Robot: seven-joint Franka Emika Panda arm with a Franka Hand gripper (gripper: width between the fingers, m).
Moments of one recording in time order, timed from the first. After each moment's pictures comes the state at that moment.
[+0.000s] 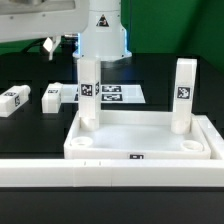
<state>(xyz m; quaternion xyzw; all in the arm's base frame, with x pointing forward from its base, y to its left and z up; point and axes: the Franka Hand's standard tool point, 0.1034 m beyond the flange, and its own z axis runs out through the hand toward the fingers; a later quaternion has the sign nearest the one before) 0.535 -0.147 0.127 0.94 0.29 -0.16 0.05</state>
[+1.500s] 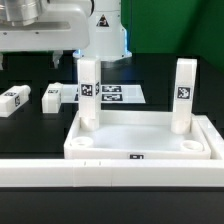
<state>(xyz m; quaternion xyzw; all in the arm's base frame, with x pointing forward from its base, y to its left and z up) 0.485 -0.151 0.108 0.97 0.04 -0.24 0.00</state>
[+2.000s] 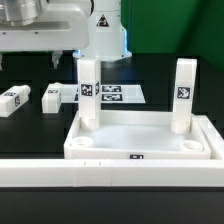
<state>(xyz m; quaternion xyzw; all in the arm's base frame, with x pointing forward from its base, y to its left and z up) 0.480 -0.152 0.102 0.97 0.04 -0.24 0.00</state>
